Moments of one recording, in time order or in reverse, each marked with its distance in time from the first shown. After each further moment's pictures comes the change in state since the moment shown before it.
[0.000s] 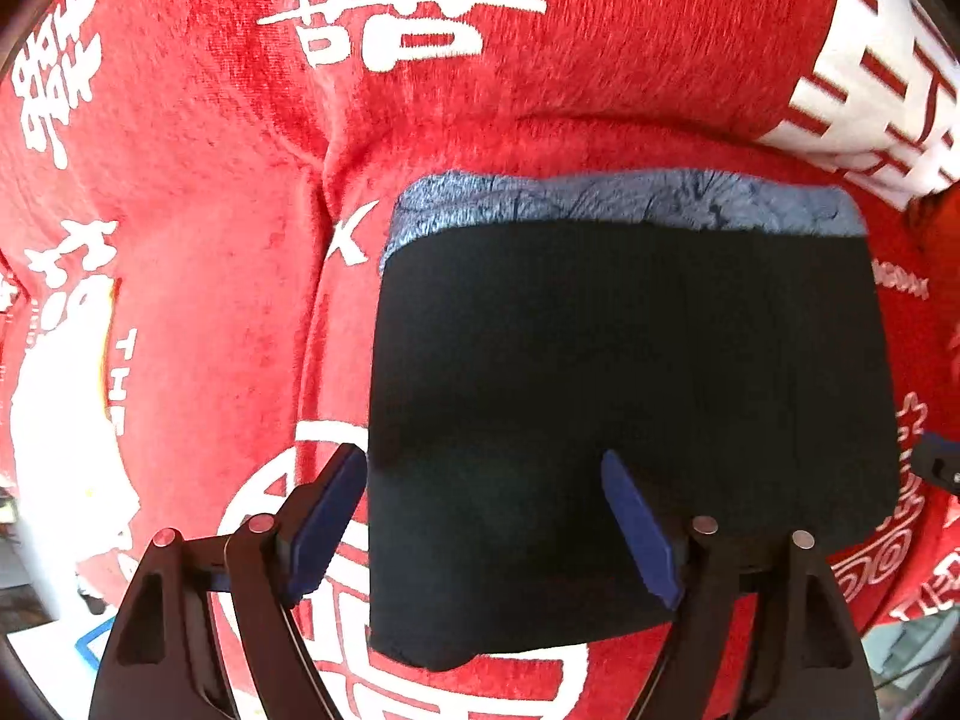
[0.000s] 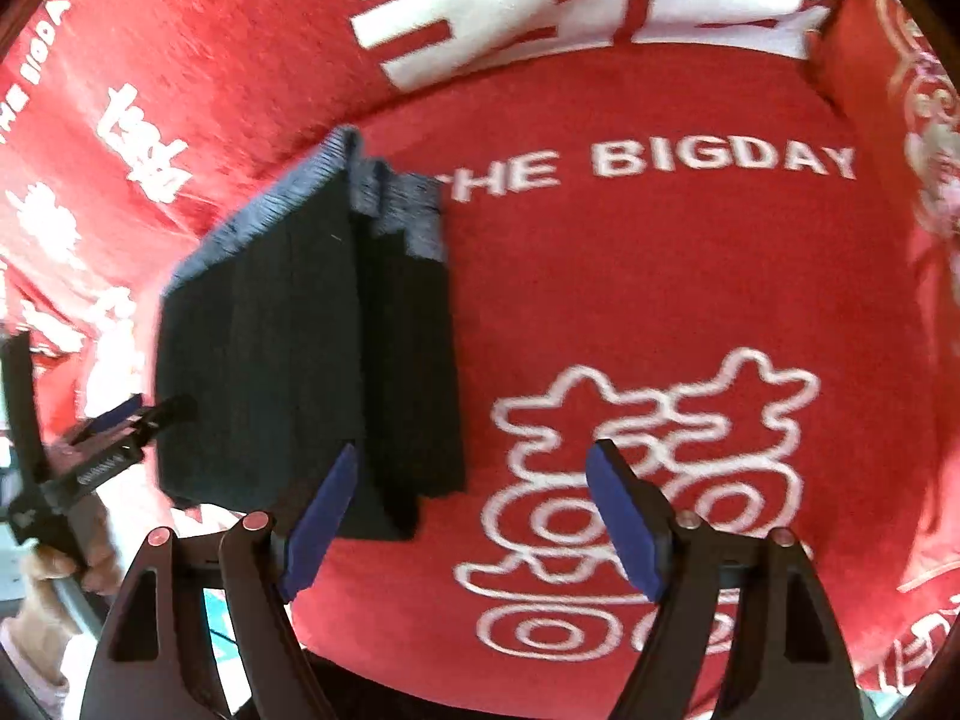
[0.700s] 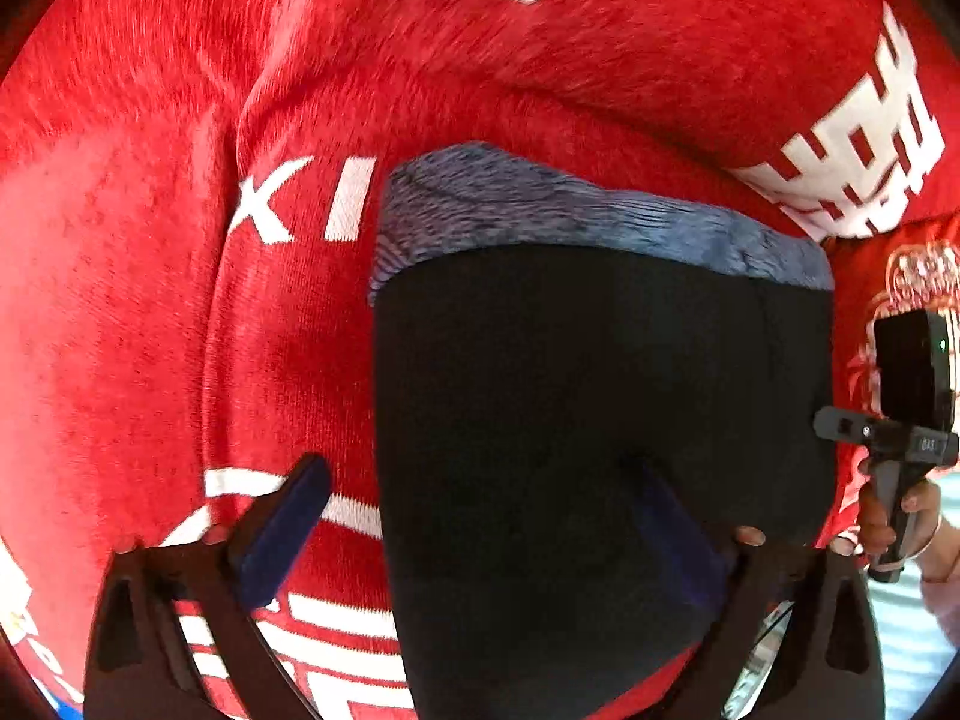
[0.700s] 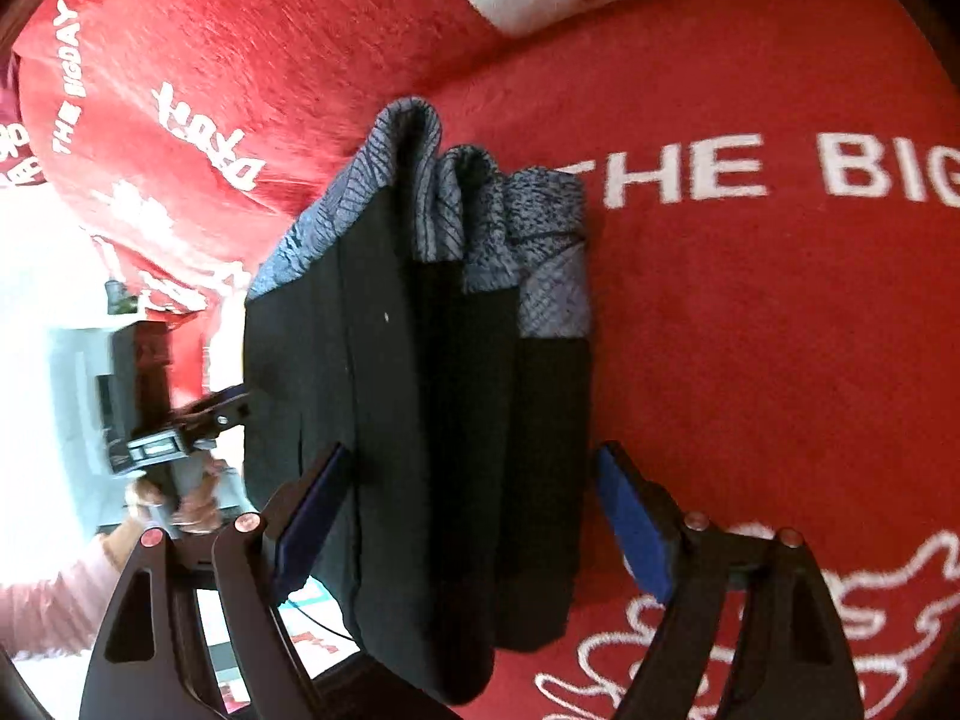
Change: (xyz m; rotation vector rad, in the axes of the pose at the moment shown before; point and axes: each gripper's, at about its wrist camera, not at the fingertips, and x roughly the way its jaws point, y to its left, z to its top) left arm 0.063 0.059 0.026 -0.037 0.102 -0.414; right arm 0.082 0.000 0.055 -0.062 0.150 0.390
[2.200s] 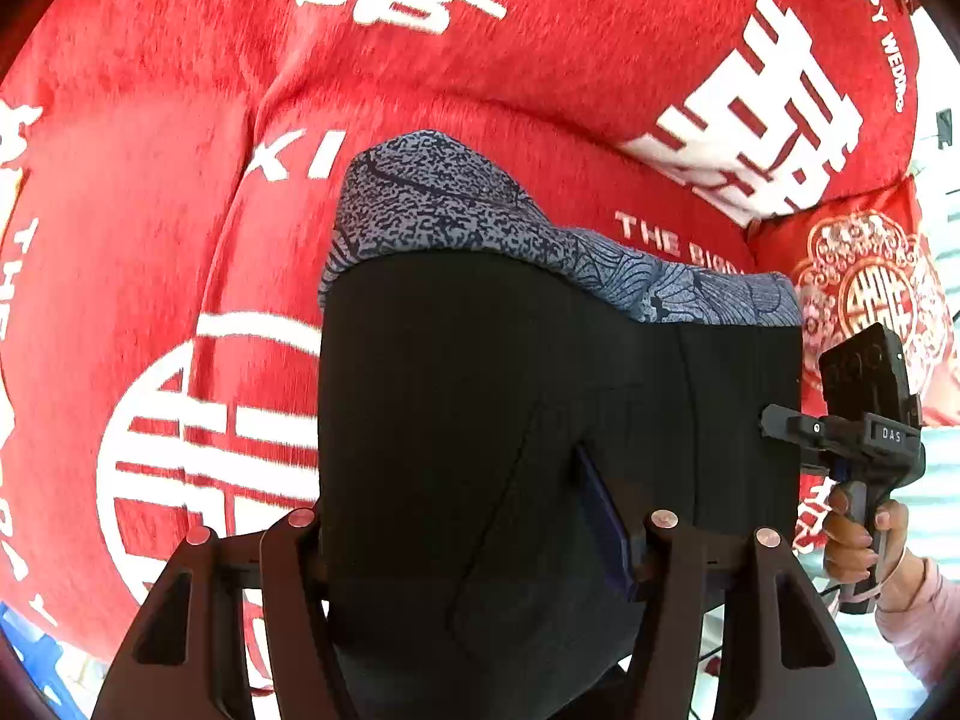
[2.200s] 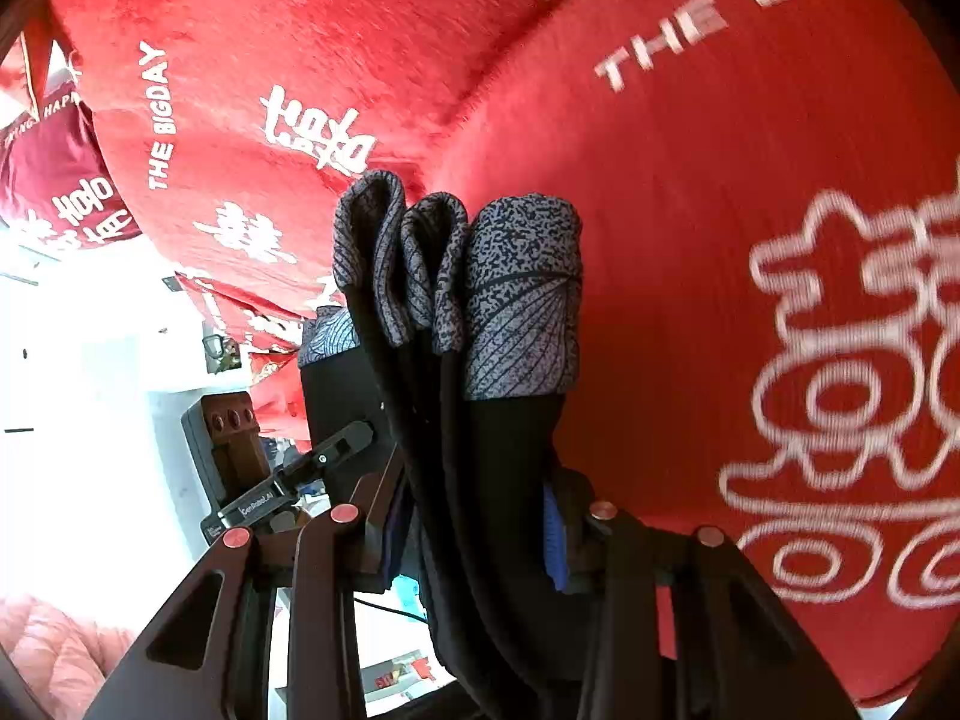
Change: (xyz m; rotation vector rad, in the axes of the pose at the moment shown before) left arm -0.068 -0.056 -0.101 -0.006 -0.086 -0.046; right arm -0.017 0.019 -0.038 0.164 -0.061 0.258
